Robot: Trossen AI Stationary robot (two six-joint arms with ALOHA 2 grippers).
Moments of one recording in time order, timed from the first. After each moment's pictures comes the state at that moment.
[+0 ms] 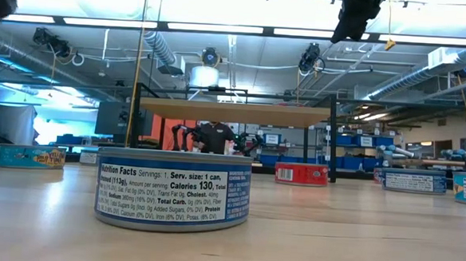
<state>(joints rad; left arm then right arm) -0.75 1.39 0.73 -0.28 0.30 -1.06 -0.43 1.27 1.44 -1.13 -0.23 -0.12</state>
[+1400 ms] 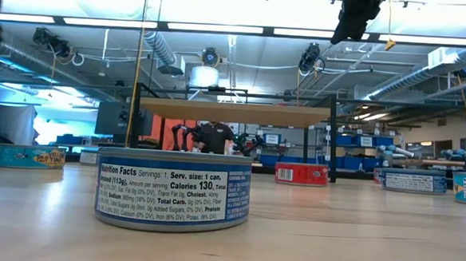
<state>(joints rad) -0.78 1.45 0.73 -0.40 0.17 -1.22 -0.43 1.27 1.44 -1.13 -0.21 -0.12</state>
